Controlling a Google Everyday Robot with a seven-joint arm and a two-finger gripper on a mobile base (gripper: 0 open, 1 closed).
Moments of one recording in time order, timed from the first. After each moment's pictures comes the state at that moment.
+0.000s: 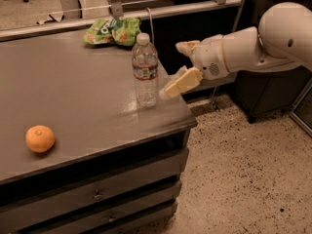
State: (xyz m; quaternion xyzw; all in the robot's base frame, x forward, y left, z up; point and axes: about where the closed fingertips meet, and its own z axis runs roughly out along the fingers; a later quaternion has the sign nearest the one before) arm 0.584 -0.045 0.906 -0.54 0.66 0.25 0.45
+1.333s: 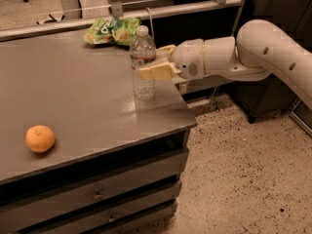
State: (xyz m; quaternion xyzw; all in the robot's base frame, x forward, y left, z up) arm 0.592 0.014 0.915 -0.49 0.62 0.37 0.48
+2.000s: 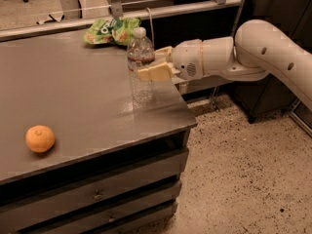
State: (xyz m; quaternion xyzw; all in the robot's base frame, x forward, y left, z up) arm 0.590 0.019 0.915 -0.50 0.62 0.37 0.48
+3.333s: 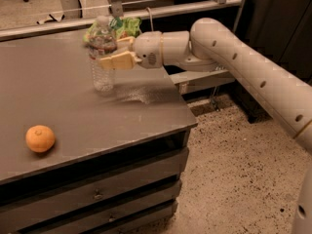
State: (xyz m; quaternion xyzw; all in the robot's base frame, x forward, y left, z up) arm 0.628 0.113 0.930 -0.50 0.55 0.44 0.50
